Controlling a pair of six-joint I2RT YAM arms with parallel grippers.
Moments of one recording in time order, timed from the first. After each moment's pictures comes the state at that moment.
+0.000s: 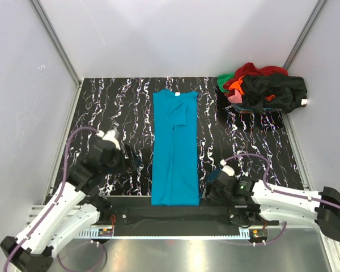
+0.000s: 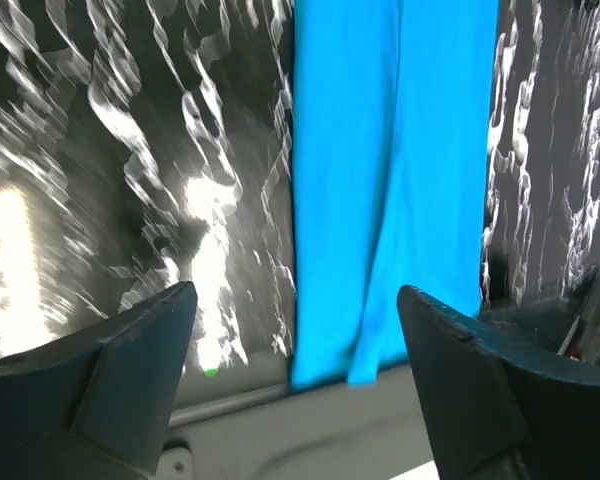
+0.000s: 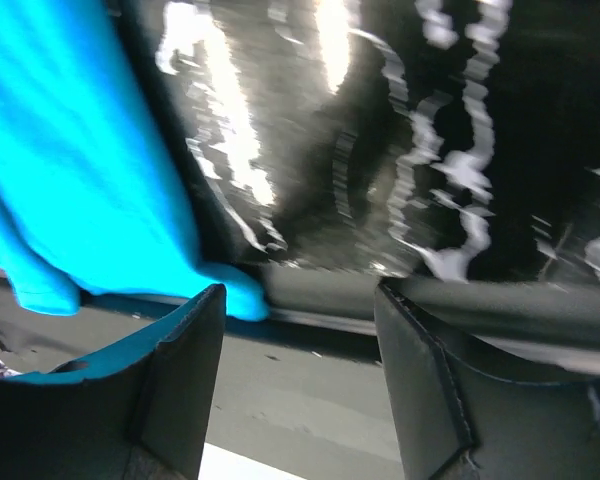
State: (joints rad) left arm -0.48 0.67 0.72 -0.79 0.02 -0.65; right arm 1.06 0.90 0.32 -0.50 0.09 1.34
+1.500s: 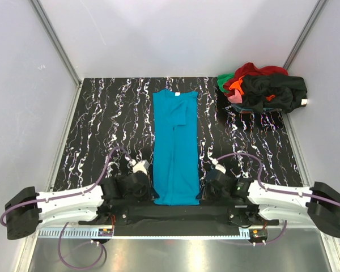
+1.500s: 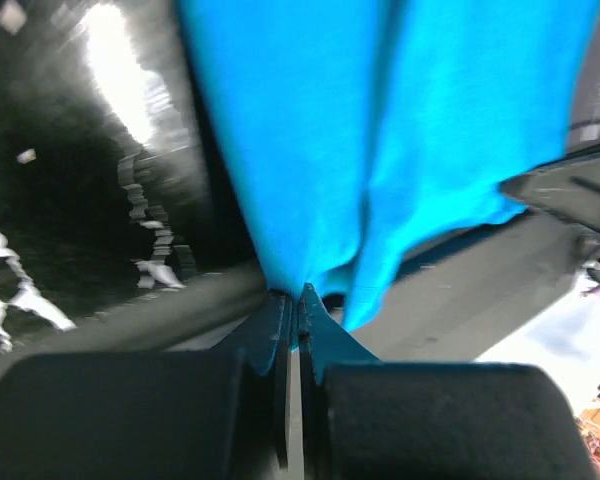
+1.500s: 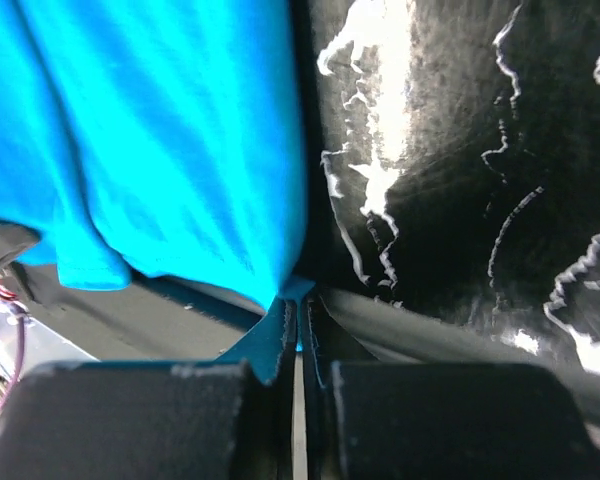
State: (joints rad) left arm -1.13 0.86 0.26 -0.28 -0.07 -1.19; right arm 1.06 1.01 0.26 -0.18 0.01 1.23
